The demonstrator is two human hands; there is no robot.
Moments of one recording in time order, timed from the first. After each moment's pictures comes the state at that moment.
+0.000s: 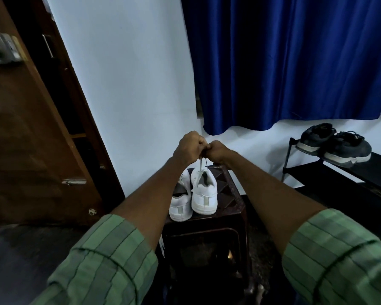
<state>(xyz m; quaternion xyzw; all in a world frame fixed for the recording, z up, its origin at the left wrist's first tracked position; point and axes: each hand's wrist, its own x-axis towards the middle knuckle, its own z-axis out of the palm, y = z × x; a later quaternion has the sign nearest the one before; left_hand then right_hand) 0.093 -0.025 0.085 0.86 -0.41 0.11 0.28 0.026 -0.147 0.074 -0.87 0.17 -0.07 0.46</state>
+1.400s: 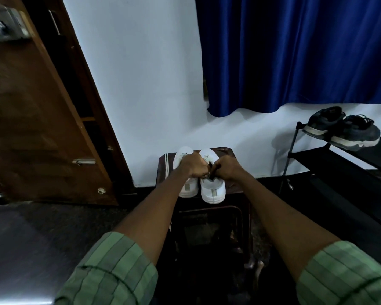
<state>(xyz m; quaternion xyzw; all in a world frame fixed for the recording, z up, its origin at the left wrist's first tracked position) 0.041 0.020 0.008 0.92 -0.30 -0.12 0.21 -0.040 -0.118 -0.011 -0.94 0.15 -0.05 0.31</state>
